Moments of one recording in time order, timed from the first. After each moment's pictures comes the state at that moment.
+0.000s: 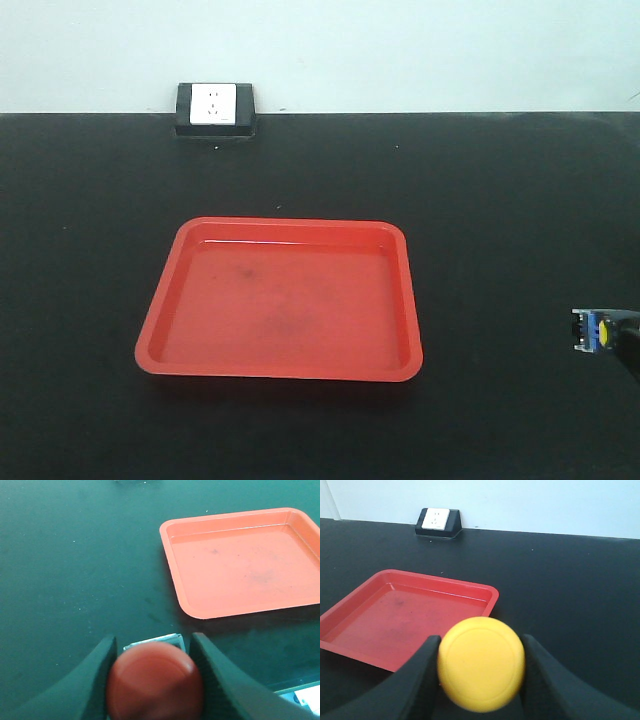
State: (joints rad) left arm -0.32 0.35 -0.65 0.17 0.94 -0.22; right arm 0.35 0.35 -0.48 -0.03 0.52 0.09
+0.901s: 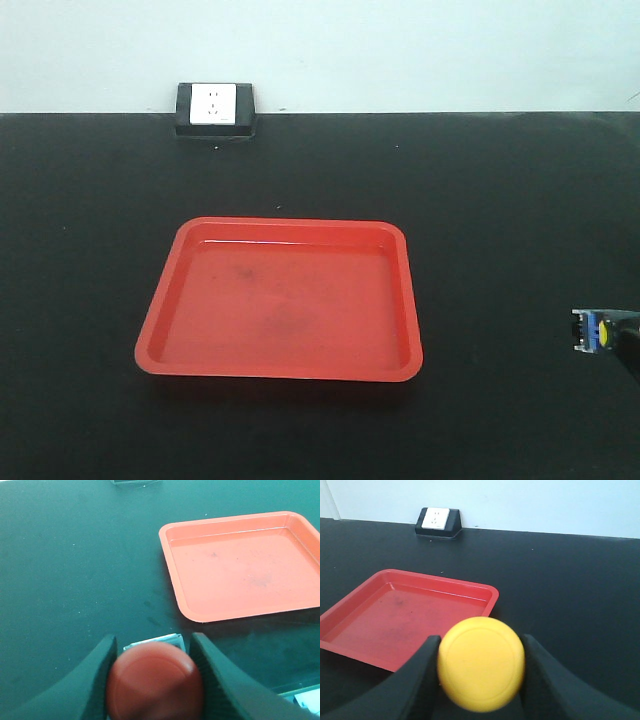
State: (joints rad) left arm -0.32 0.36 -0.65 0.17 0.93 -0.23; right arm 0.35 0.35 -0.48 -0.03 0.52 0.09
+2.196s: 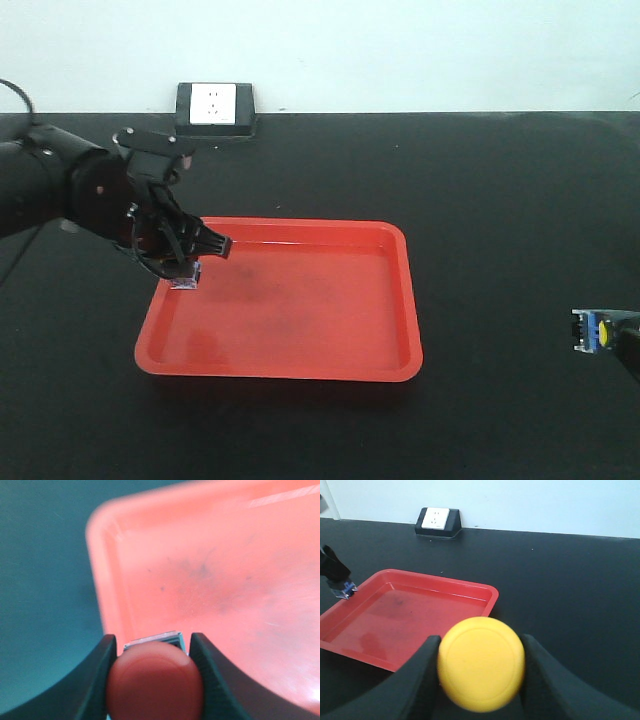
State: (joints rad) left arm -0.36 1.74 -1.26 0.13 0.65 -0.24; right arm 0.35 0.35 -0.48 -0.03 0.52 0.09
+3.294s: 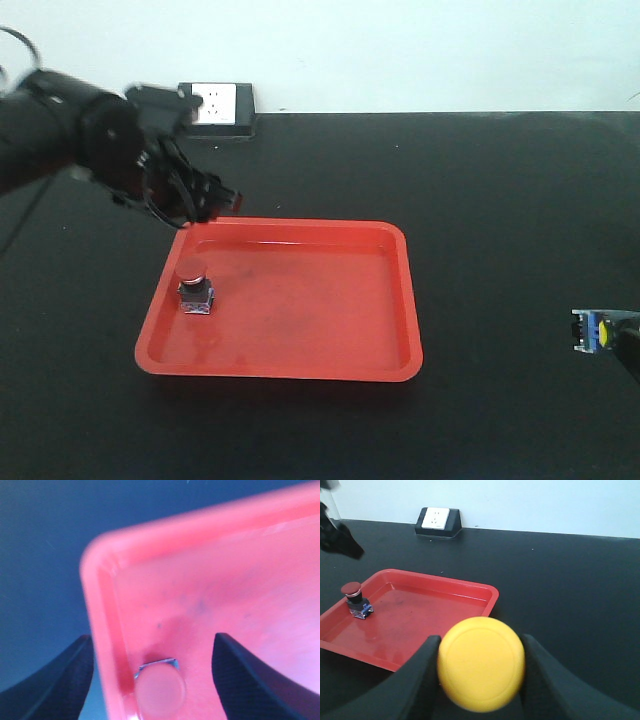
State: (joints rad) left arm -0.36 1.76 -1.48 0.13 0.78 -0.22; right arm 0.35 0.35 -0.48 -0.03 0.52 0.09
